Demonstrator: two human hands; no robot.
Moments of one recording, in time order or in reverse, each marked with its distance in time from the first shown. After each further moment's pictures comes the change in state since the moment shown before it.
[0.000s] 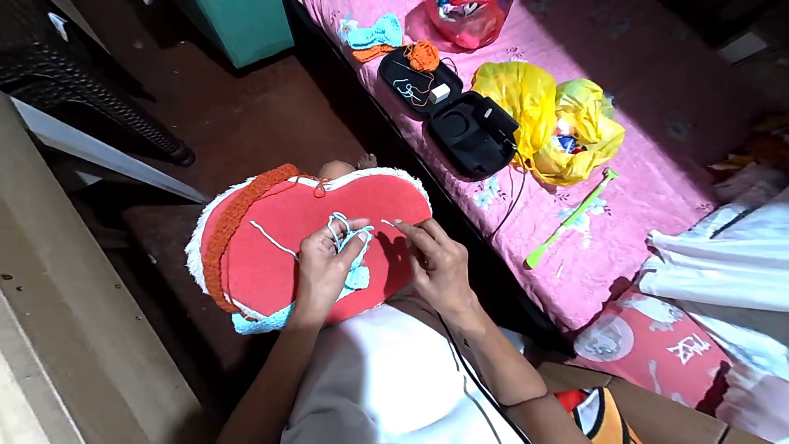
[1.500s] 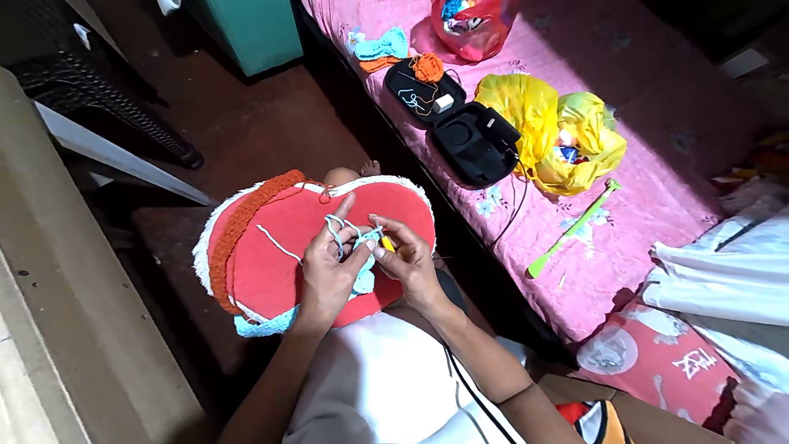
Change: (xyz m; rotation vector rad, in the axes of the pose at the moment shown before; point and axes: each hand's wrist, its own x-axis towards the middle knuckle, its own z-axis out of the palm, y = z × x) left_hand -0.004 0.008 0.004 -0.010 0.014 0.146; right_hand 0.014 -0.024 0.031 1.149 -0.143 0.461
